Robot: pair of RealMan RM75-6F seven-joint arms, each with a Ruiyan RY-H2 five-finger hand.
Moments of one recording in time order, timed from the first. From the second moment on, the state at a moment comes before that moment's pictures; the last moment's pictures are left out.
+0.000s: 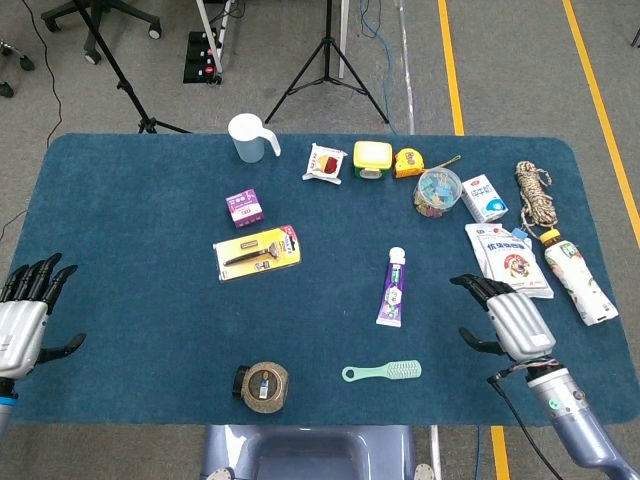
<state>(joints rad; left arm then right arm) -0.17 -0.91 -0.07 -2.02 1.36 1.37 0.28 0.35 -1.06 0.12 -1.79 -1.53 1.15 0.11</state>
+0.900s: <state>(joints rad) -0.21 -0.86 -0.08 -2.03 1.33 1.34 0.28 0.78 -1.19 0.16 -1.58 -1.08 0.61 -0.18</state>
